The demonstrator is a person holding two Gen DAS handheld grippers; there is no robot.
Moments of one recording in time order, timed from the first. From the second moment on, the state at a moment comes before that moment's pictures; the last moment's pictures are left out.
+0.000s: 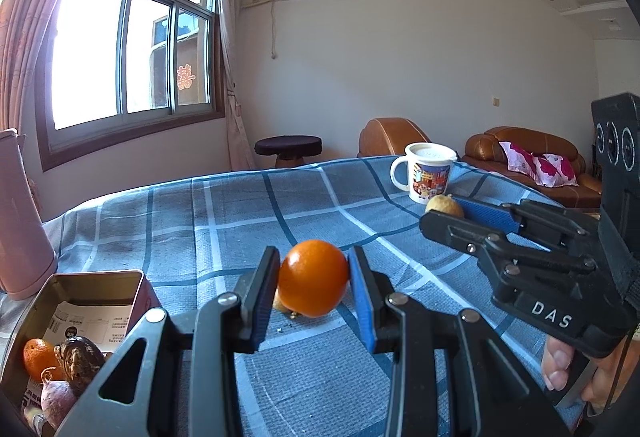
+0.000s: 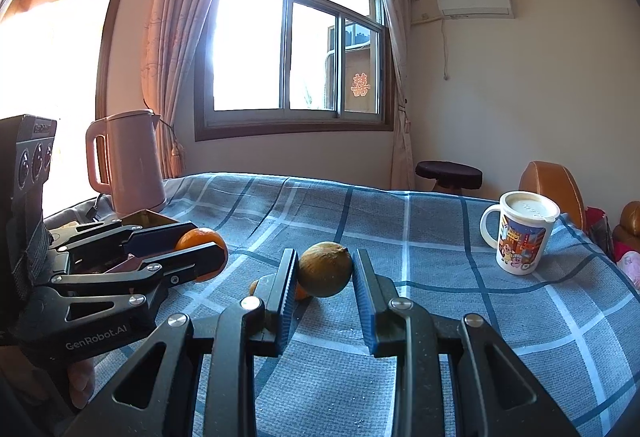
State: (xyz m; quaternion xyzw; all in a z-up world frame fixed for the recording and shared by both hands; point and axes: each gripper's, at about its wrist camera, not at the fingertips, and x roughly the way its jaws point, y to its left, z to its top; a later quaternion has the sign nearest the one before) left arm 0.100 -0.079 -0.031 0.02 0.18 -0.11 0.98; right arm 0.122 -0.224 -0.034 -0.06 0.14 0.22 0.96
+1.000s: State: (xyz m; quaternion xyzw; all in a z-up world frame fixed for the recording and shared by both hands) left arm 0.073 -0.026 -0.030 -0.01 0.17 -0.09 0.98; right arm 0.109 -0.161 -0.038 -0.09 0.15 0.28 0.94
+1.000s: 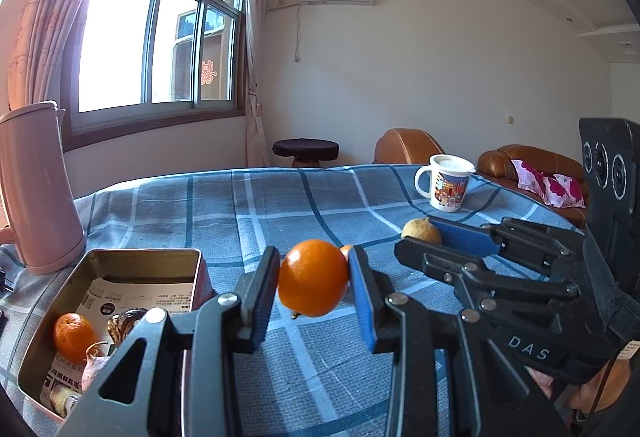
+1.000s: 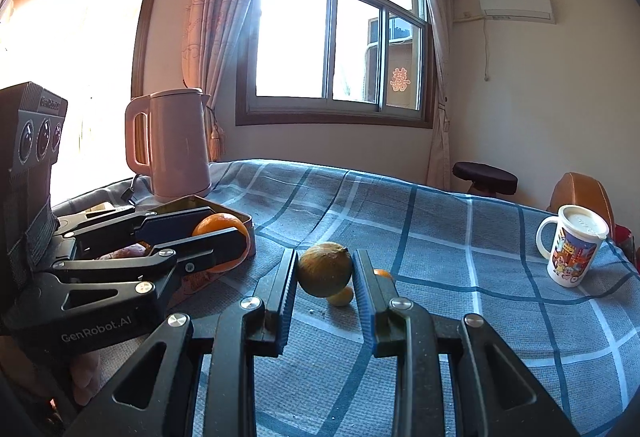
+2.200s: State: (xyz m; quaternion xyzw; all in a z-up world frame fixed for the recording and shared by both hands) left arm 0.048 0.046 -0.030 -0.05 0.16 -0.03 0.99; right arm 0.100 -0.085 -0.039 -0.13 0.16 0.34 0.92
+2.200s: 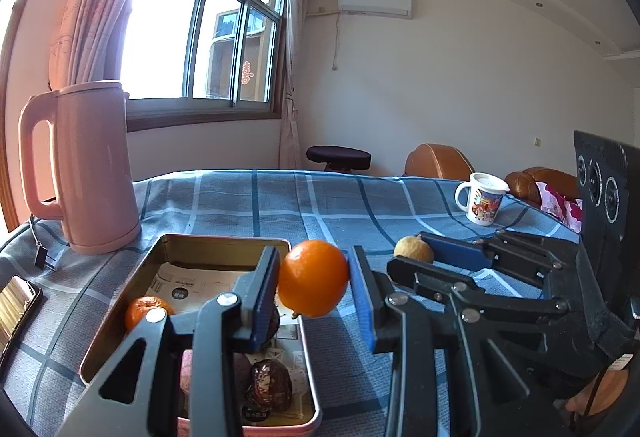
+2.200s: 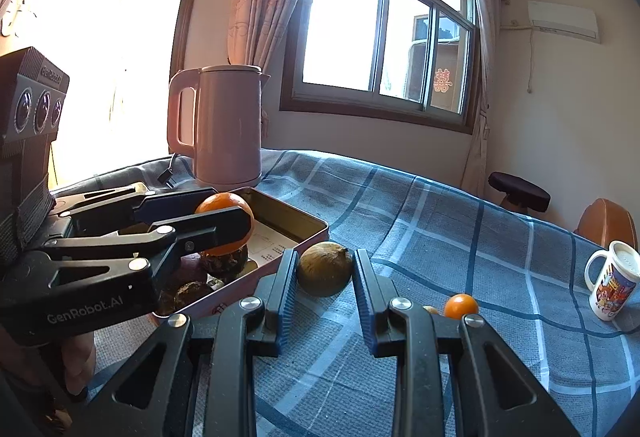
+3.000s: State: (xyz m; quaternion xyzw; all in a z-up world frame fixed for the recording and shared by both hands) left arm 0.042 0.107 -0.032 -0.07 0.18 0.02 0.98; right arm 0.098 -0.037 -0.035 -0.15 0.16 0.38 0.90
